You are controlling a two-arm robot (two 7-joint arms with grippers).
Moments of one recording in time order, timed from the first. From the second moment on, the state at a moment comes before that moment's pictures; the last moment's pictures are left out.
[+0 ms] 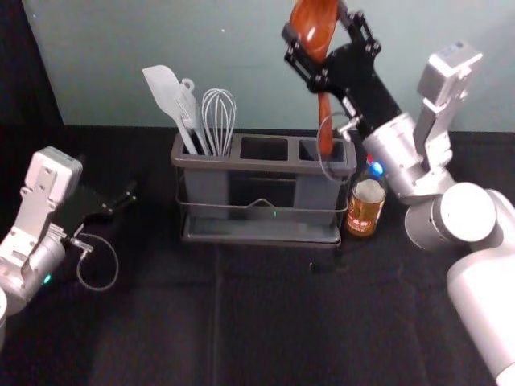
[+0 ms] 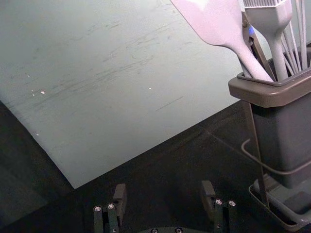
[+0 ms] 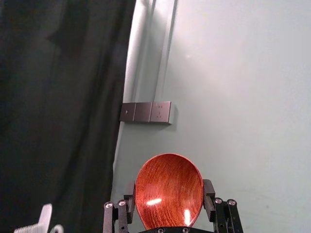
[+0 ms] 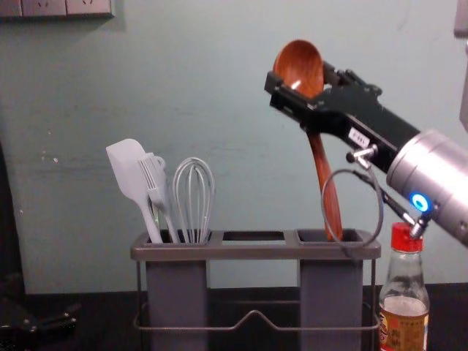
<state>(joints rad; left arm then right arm) -0.20 0.60 0.45 -1.41 -0.25 -0.12 0.03 0.50 0.11 -0.29 -1.17 0.22 -0.54 0.39</state>
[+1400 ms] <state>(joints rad) -0.20 0.60 0.45 -1.41 -0.25 -0.12 0.03 0.41 0.07 -0.25 -1.06 0.20 -0.64 0.44</state>
